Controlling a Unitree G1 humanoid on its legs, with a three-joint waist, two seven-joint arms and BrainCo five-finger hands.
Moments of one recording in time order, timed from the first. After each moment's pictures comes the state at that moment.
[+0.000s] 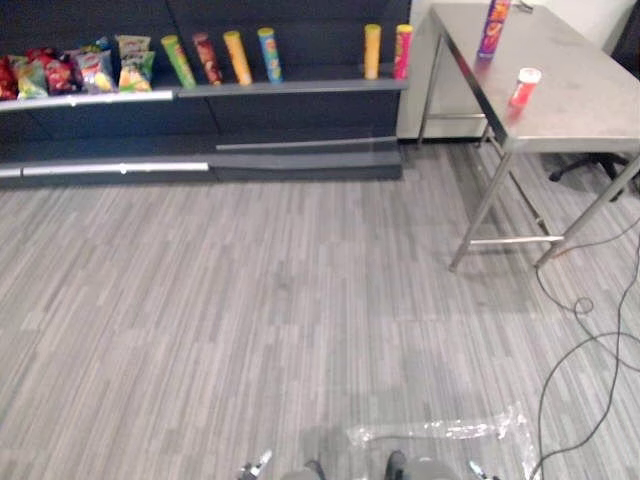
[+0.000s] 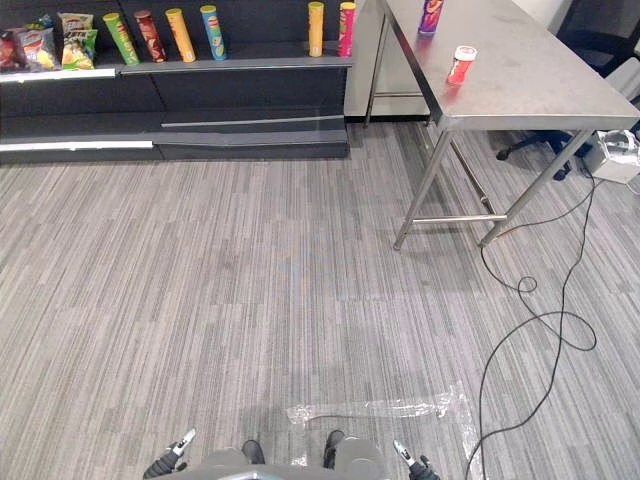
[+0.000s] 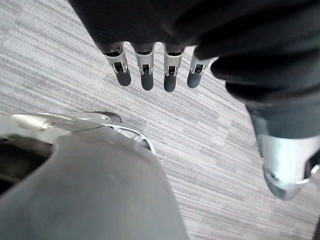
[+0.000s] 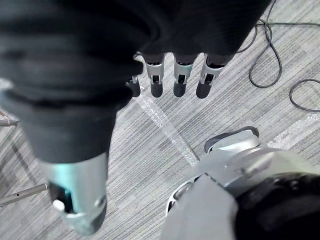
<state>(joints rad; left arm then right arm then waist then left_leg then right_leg) 0.10 0.13 0.21 1.25 -0.31 -0.22 -0.10 0.09 -0.05 -0.57 1.27 0.18 -0.18 0.16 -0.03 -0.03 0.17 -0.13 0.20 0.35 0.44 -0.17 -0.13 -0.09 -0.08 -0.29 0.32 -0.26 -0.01</state>
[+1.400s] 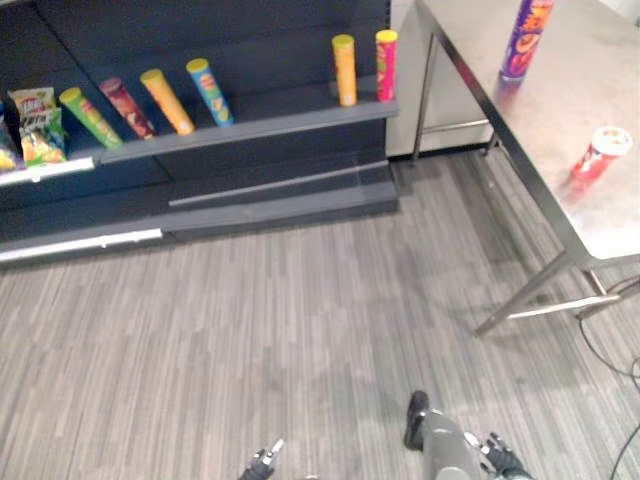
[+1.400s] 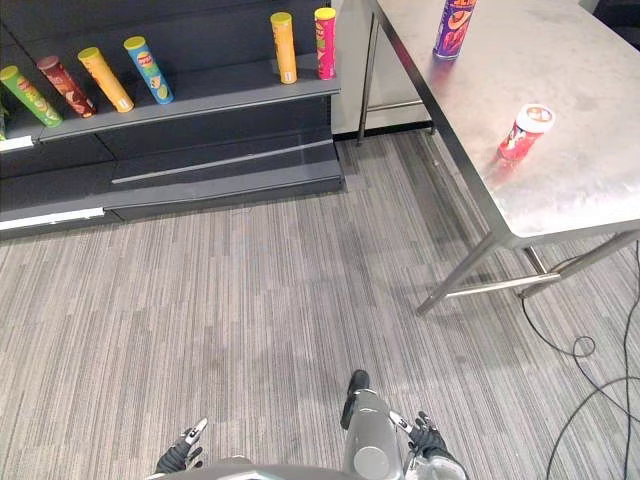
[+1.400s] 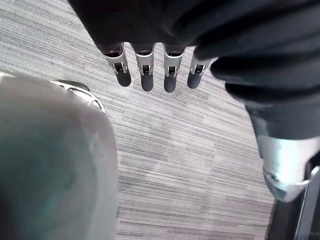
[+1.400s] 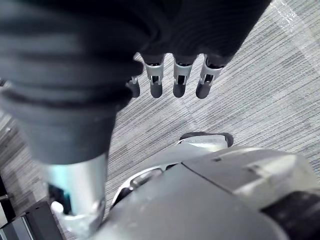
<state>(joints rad) 0.10 0.09 0.13 1.22 -0.37 -0.24 -0.13 0.05 -0.12 -0.33 1.19 0.19 -0.23 0.15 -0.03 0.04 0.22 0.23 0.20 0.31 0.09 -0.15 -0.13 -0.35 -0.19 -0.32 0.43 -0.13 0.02</state>
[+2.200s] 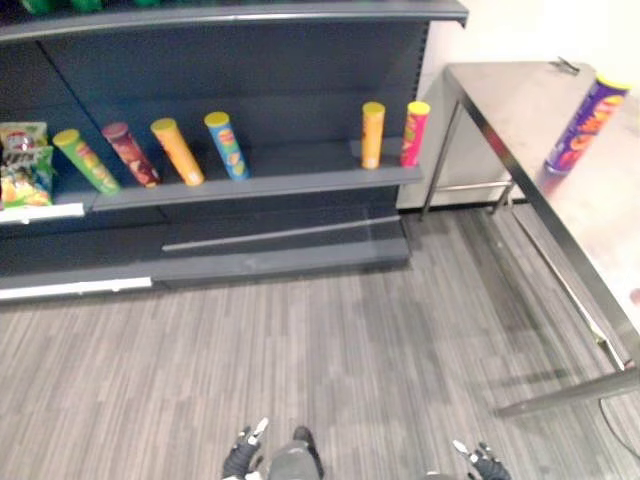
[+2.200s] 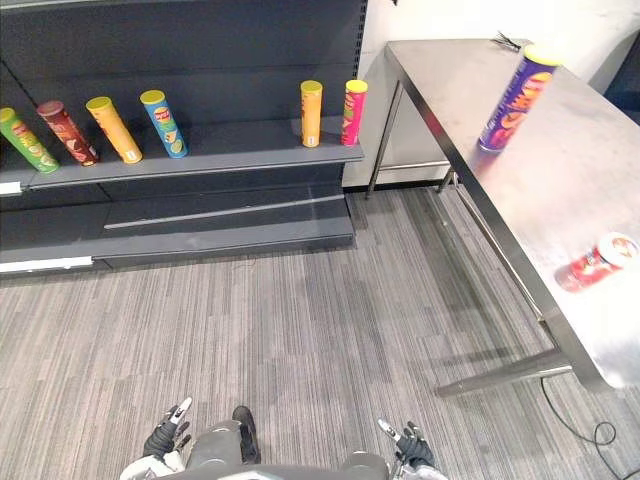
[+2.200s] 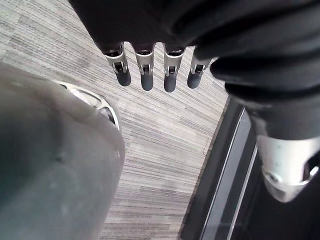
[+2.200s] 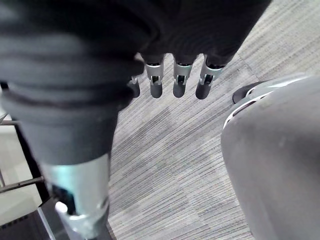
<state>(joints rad) 0.08 0.13 0.19 1.19 -0.39 -0.27 -0.15 0.06 -0.04 -0.40 1.22 0.17 -0.22 0.13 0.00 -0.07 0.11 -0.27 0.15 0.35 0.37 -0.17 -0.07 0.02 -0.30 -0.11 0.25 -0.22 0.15</state>
